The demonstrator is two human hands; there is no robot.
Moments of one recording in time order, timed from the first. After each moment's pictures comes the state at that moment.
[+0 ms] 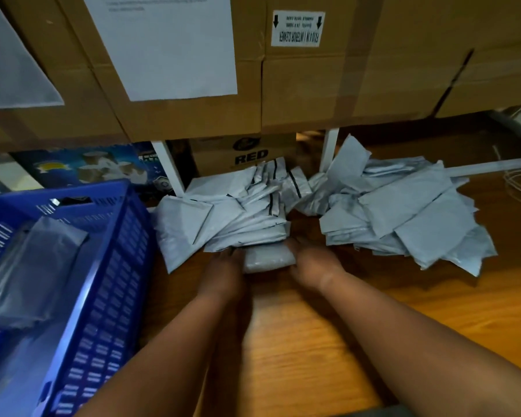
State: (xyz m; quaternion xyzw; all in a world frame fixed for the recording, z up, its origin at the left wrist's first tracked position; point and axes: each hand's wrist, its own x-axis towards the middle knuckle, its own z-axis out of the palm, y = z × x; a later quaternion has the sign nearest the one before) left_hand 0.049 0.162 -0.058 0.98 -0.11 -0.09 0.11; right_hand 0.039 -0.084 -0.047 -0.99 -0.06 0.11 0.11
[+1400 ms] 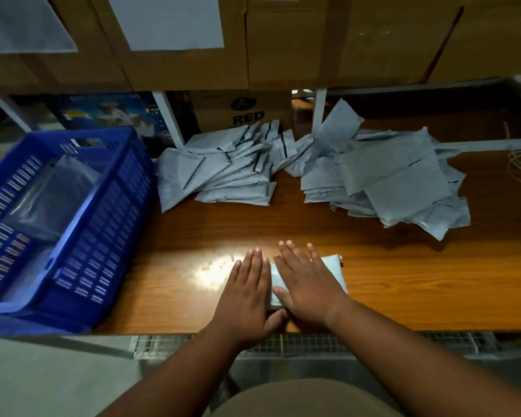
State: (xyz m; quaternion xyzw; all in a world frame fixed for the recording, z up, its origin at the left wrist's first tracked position) left_hand -0.175 0.062 -0.085 0.97 -0.23 -0.03 0.03; right_hand -0.141 -0.140 -0.076 -0.97 -0.25 0.06 0.01
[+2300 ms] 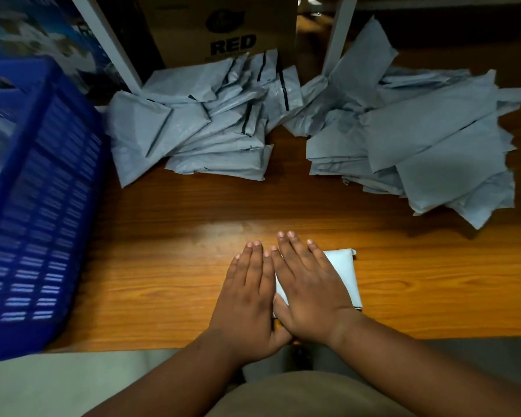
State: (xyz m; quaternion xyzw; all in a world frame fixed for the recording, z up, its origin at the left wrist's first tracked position) left_hand -0.156 0.050 -0.110 0.96 -0.24 -0.03 0.12; right_hand -0.135 -0.132 -0.100 -0.97 -0.22 0.05 0.04
